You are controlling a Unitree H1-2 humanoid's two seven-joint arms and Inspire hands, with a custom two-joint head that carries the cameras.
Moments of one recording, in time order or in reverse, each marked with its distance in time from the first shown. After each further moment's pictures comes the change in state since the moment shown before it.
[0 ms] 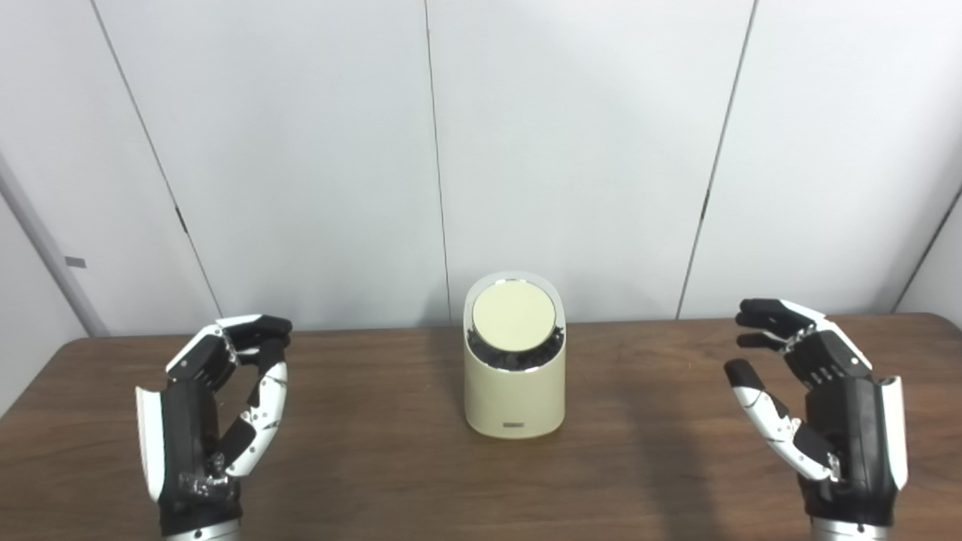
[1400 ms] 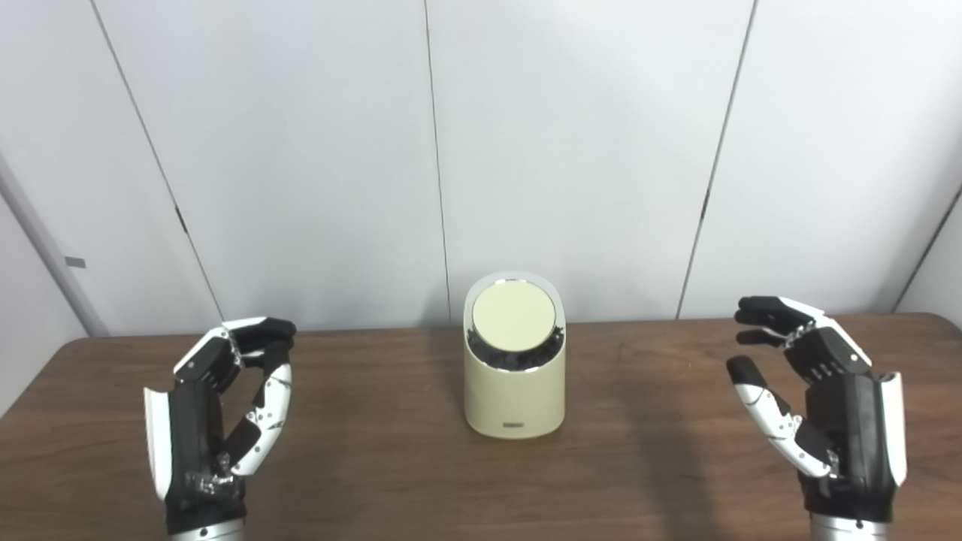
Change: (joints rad) left arm -0.003 -0.002 0.000 0.029 0.004 -0.005 0.001; right arm -0.011 -0.005 -0.005 0.012 -0.015 -0.020 -0.004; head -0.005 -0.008
